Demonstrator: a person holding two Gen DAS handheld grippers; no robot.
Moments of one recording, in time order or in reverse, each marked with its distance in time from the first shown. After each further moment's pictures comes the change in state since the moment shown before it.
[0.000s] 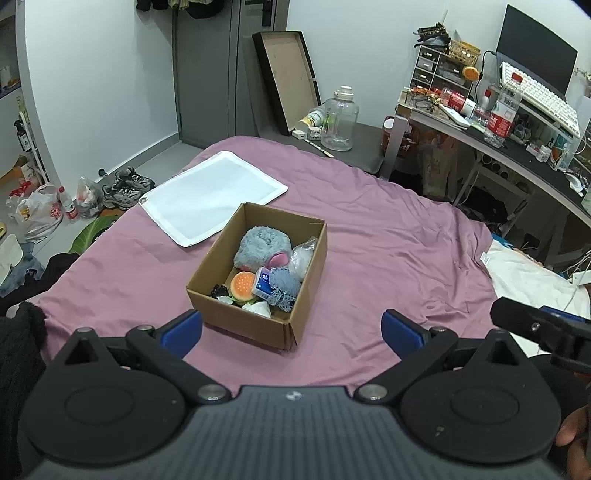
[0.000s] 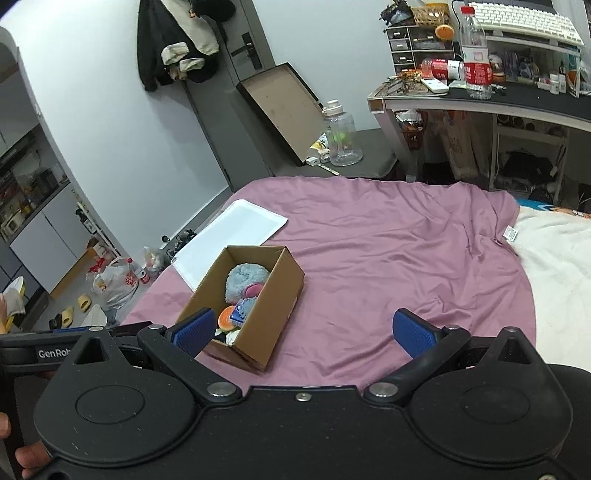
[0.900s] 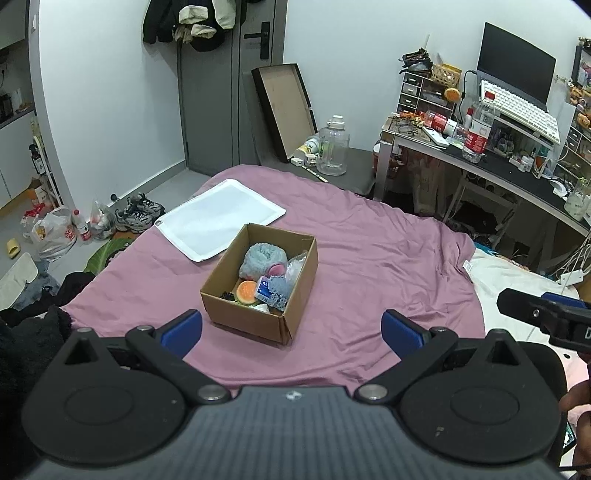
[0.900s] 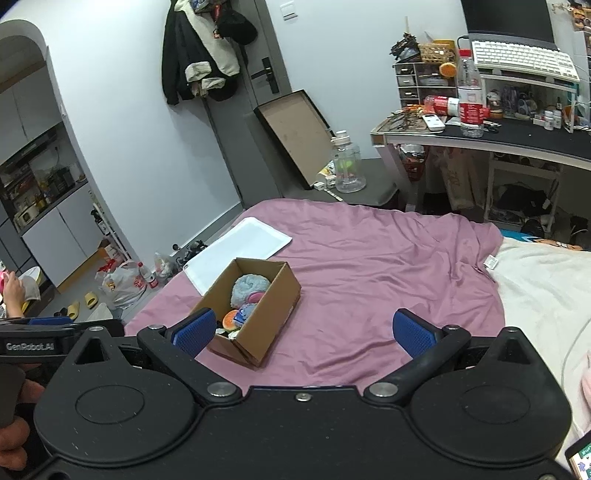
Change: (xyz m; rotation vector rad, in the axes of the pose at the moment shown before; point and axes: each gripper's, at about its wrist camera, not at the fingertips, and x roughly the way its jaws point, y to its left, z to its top) left arm -0.076 -0.021 -0.019 0.027 -0.085 0.022; right arm -0.067 -0.015 -0.003 -0.065 -0.072 0.021
